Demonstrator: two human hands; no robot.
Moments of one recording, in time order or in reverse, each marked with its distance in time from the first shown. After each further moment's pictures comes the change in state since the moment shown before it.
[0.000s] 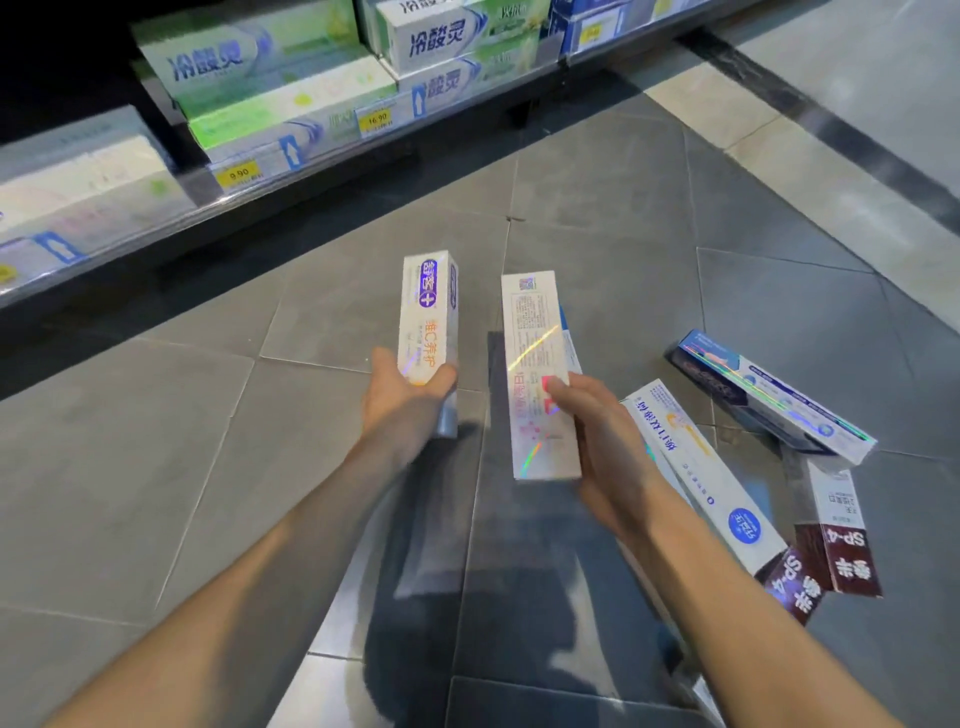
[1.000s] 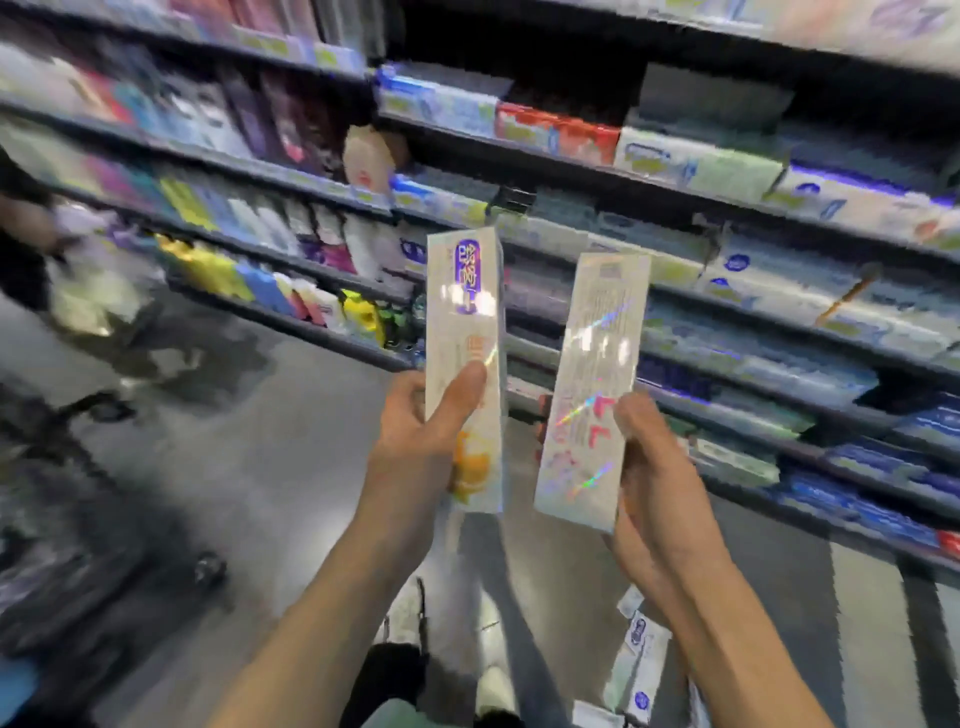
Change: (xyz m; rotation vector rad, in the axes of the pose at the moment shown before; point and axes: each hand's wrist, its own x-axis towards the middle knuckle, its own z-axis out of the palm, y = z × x) left_hand -0.686 0.566 -0.476 -0.882 0.817 -0.039; right_hand -0.634 -0.558 0.338 -0.113 -0.957 0.286
